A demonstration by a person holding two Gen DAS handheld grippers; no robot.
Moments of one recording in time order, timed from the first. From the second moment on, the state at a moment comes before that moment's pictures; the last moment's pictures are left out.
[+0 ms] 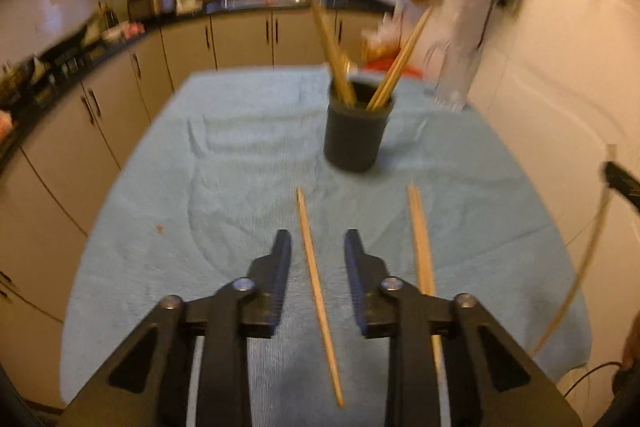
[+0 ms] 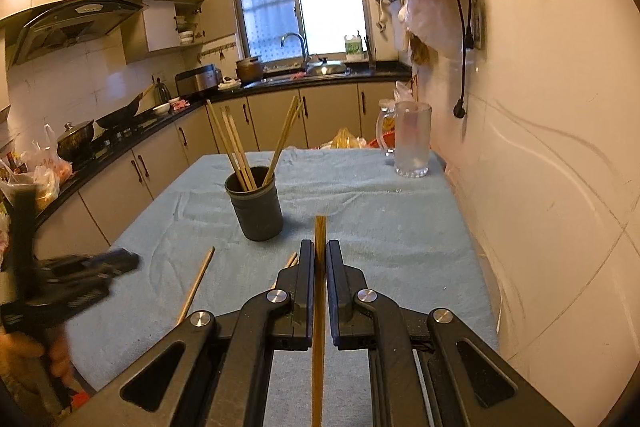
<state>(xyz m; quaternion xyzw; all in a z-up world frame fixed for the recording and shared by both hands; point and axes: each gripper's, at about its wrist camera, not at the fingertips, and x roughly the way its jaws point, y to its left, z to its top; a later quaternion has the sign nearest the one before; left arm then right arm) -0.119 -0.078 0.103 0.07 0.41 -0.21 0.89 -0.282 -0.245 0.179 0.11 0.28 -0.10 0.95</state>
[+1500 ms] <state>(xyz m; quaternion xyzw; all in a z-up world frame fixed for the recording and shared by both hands) -0.169 -0.056 0.194 0.02 0.22 -0.24 0.95 -0.253 -0.236 0.204 0.12 0.25 -0.06 0.96</state>
